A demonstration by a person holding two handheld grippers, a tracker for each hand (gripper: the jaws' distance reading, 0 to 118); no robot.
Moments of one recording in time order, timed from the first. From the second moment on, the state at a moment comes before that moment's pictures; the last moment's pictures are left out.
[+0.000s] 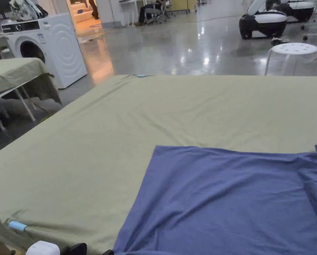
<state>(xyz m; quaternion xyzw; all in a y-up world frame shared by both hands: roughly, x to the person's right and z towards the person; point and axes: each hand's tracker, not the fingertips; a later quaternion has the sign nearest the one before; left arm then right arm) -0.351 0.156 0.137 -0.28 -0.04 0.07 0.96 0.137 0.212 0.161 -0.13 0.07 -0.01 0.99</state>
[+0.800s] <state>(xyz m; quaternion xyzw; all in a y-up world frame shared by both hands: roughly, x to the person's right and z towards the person) -0.328 0.115 0.078 -0.39 -0.08 0.05 0.92 0.147 0.199 0.146 -0.18 0.05 -0.03 0.98</state>
